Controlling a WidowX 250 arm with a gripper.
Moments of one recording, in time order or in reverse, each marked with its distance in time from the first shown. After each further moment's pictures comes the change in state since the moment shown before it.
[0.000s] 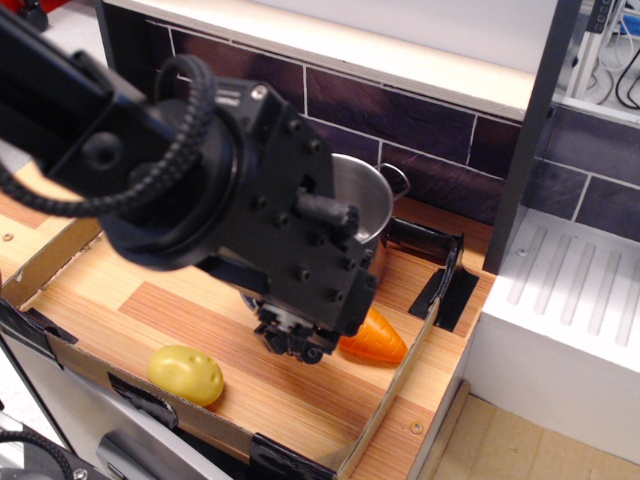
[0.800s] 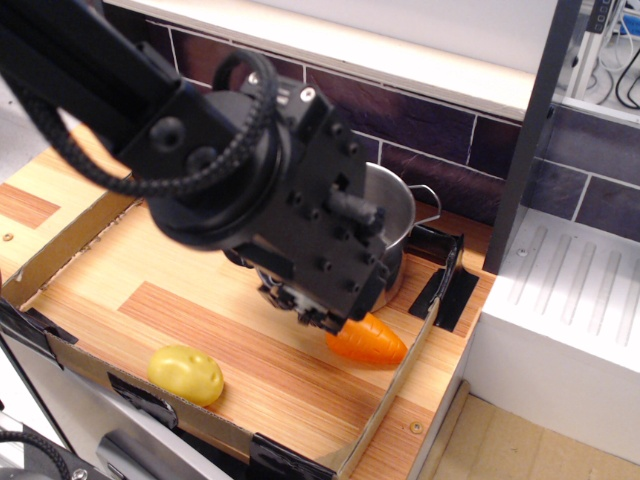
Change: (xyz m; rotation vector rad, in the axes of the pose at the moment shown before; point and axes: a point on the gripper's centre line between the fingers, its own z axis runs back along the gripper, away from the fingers) arm 0.014 0.015 -0.009 0.084 -0.020 0.098
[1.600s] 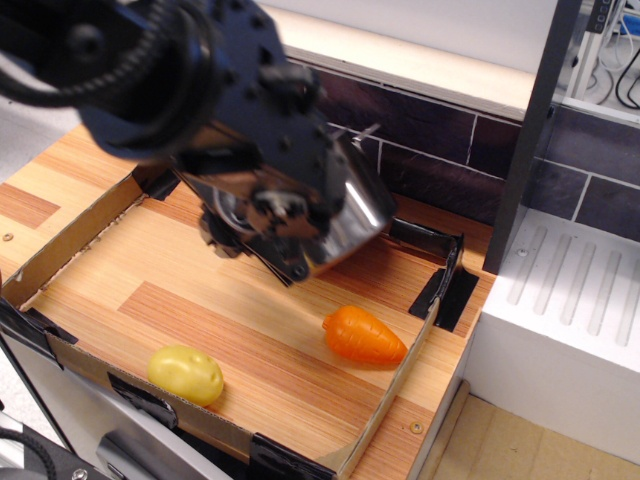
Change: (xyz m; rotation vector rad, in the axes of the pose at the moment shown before) arm -0.007 0.037 -0.003 -0.088 0.121 0.122
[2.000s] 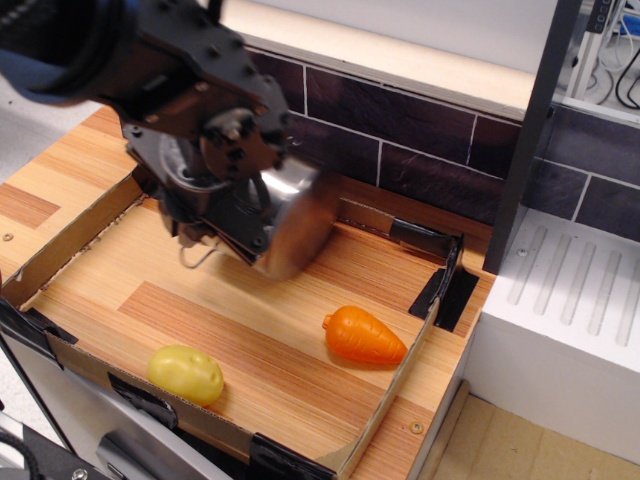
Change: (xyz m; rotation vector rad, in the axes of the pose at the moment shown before) arm -0.011 0.021 -0.001 -0.102 0.074 0.012
